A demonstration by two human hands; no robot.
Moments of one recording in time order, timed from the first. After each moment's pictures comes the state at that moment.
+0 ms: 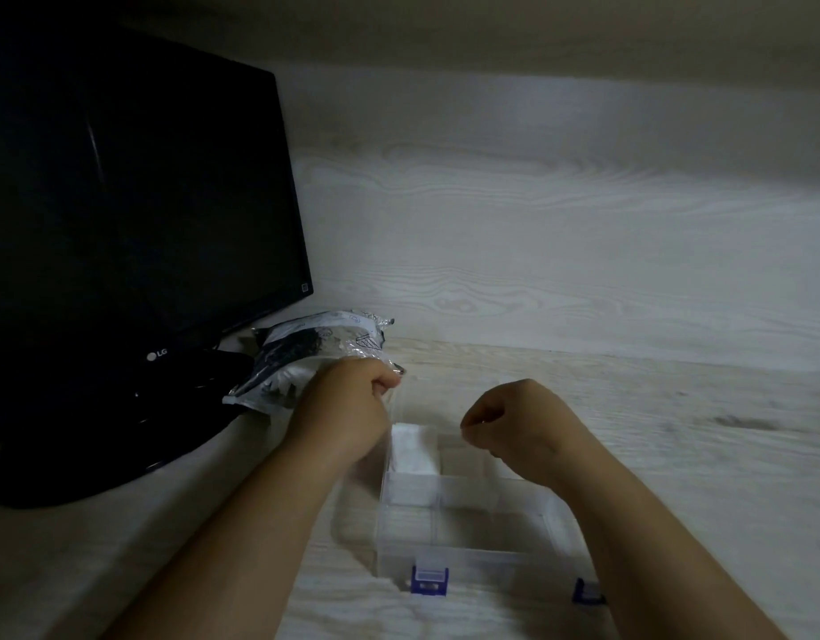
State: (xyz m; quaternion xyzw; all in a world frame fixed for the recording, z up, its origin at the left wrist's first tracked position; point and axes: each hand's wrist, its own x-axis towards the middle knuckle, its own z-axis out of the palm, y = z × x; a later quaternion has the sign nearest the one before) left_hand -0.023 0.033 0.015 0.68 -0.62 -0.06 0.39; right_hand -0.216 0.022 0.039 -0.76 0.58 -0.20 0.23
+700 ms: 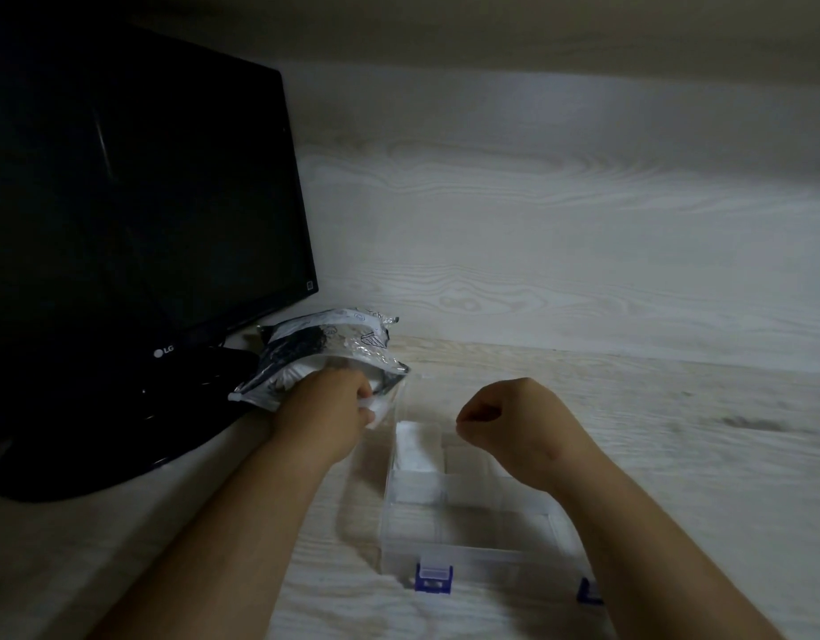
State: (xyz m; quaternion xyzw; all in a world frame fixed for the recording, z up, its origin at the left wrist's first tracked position) left_hand 0.002 0.029 0.004 0.73 -0.63 -0.02 0.26; right_hand -0.212 0.024 0.034 -0.79 0.54 -0.23 0.19
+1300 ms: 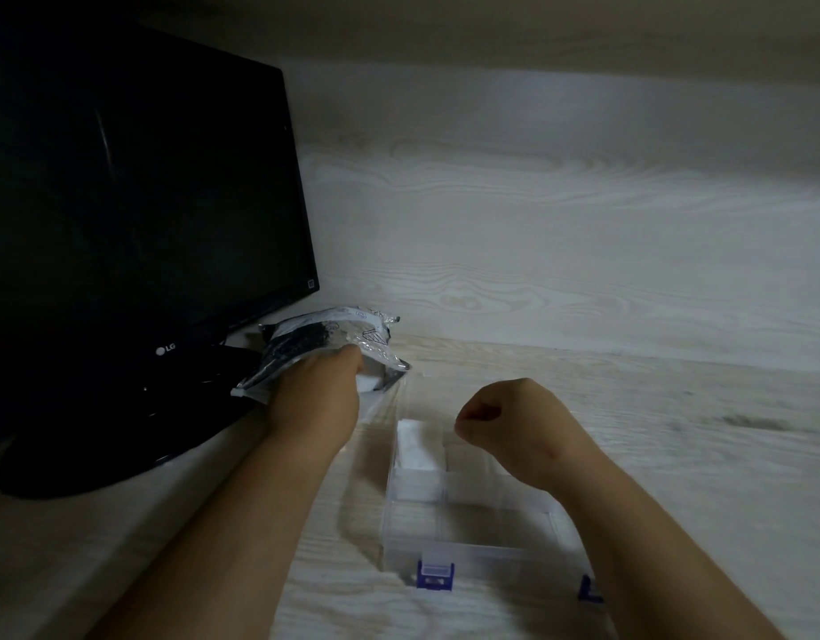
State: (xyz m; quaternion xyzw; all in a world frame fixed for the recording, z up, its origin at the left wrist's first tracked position) left_hand 0.003 0.026 0.009 0.74 -0.61 0.10 0.27; right_hand -0.212 0.024 0.032 -0.79 0.53 -0.23 0.20
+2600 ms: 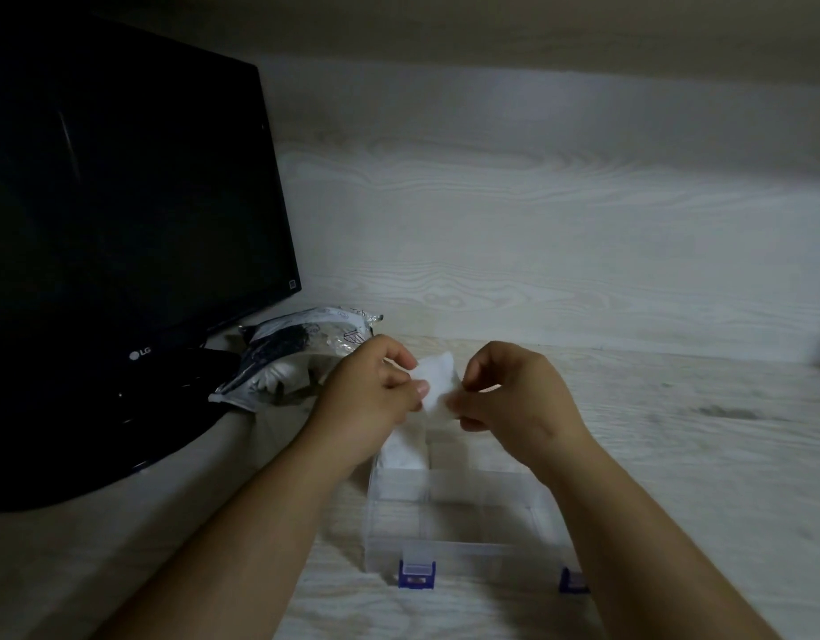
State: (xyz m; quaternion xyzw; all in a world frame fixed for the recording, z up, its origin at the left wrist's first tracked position) left_hand -0.051 0.043 0.023 0.55 -0.58 -0.30 0.53; right_hand -0.214 0.031 0.047 -0.68 0.51 -0.41 0.34
